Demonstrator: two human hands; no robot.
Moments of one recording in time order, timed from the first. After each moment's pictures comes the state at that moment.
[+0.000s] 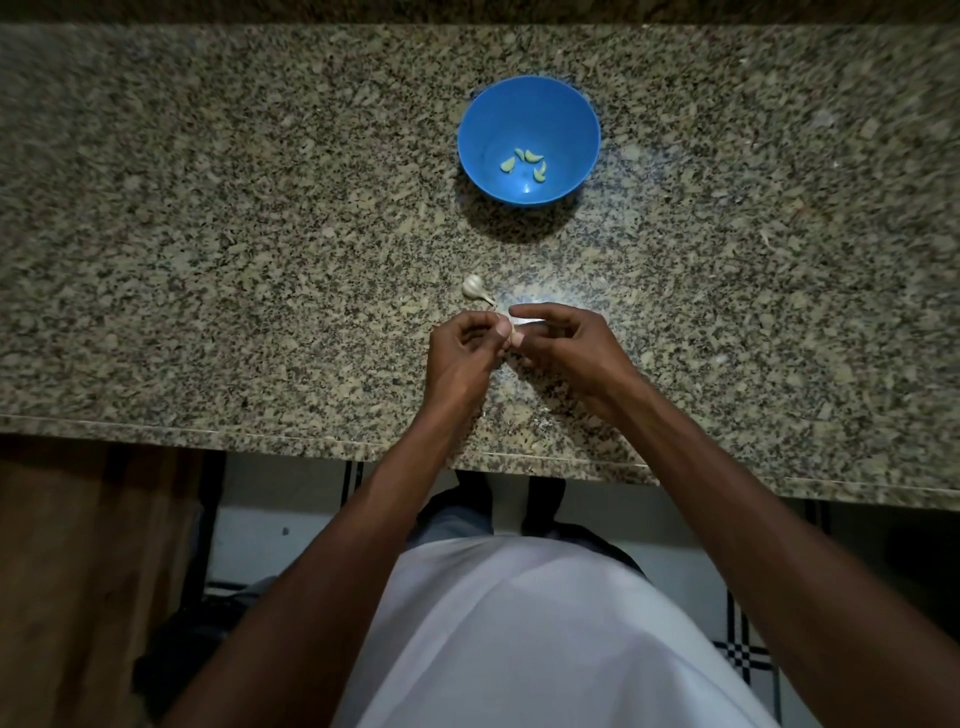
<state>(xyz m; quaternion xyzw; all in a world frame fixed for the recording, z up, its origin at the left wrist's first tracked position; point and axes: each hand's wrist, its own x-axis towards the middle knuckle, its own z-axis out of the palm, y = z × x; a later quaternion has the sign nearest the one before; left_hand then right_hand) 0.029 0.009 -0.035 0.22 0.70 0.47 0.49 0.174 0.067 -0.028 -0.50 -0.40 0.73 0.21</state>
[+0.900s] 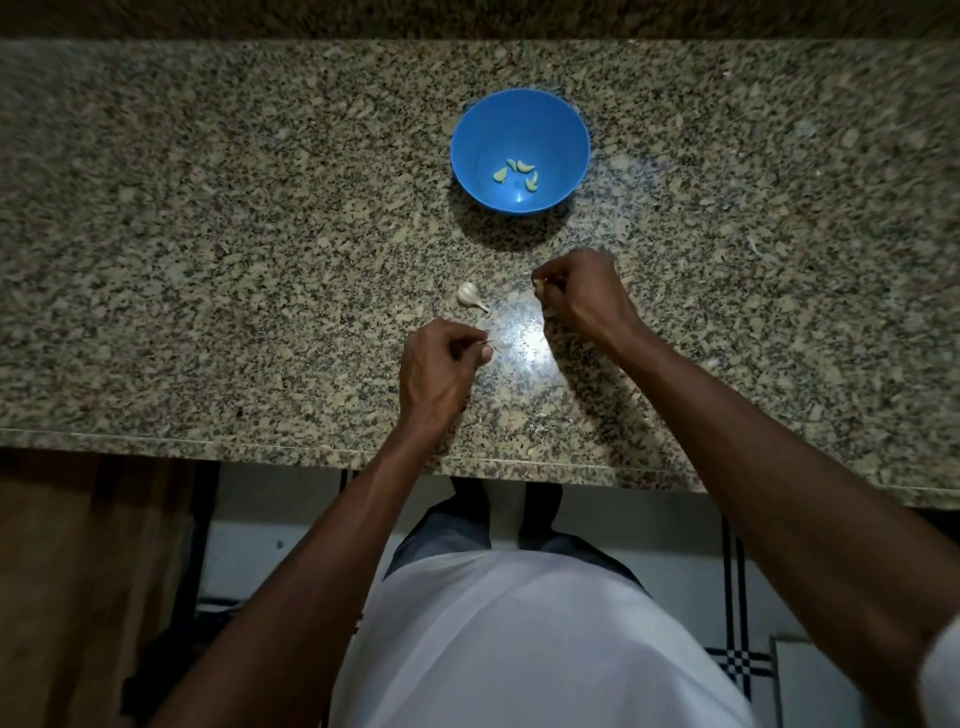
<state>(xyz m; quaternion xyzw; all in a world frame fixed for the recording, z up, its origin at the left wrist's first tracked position) 0.007 0.000 -0.027 0.45 0.78 0.31 0.31 0.169 0.134 -0.020 -0.52 -0.75 0.37 0.15</state>
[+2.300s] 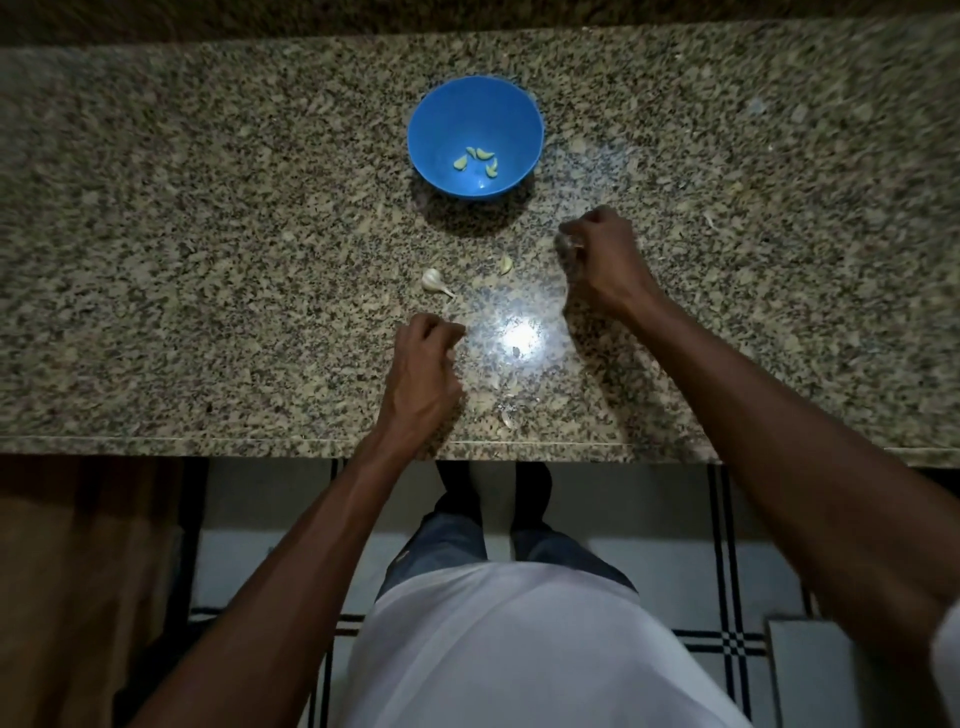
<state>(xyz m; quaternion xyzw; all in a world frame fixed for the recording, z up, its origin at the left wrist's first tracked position) 0.024 -0.020 -0.041 0.62 0.73 0.19 0.23 0.227 0.147 -0.017 -0.55 -0.80 0.24 0.08</state>
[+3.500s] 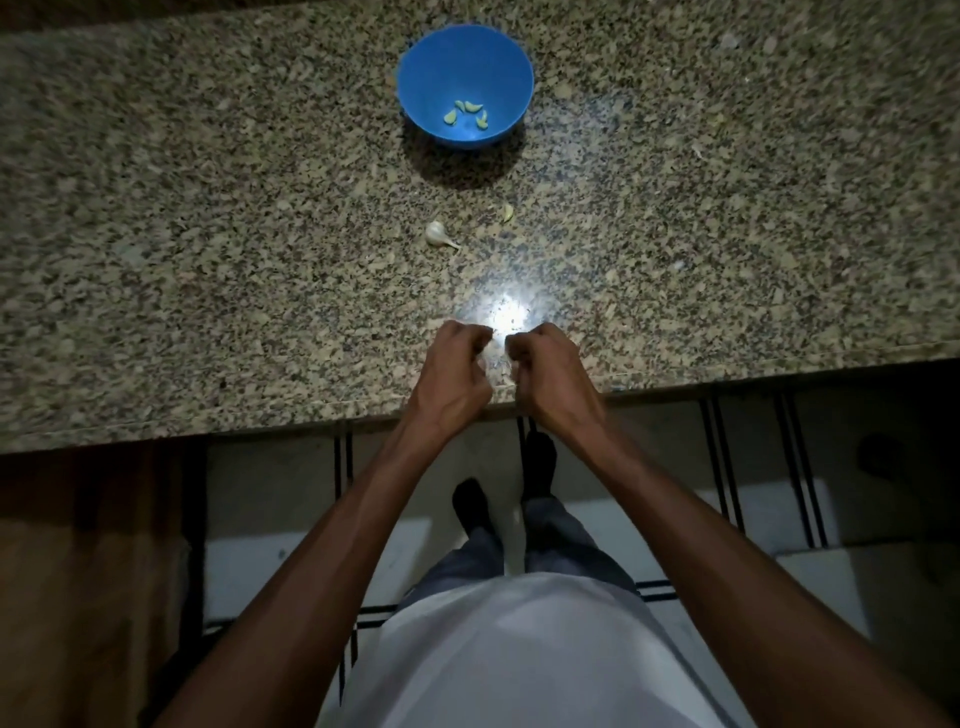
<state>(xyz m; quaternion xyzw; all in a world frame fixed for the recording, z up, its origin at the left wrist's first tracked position) 0.029 -0.076 -0.028 0.61 0.69 0.18 0.35 0.178 -0.058 -0.023 -0.58 -0.74 0.33 0.09</state>
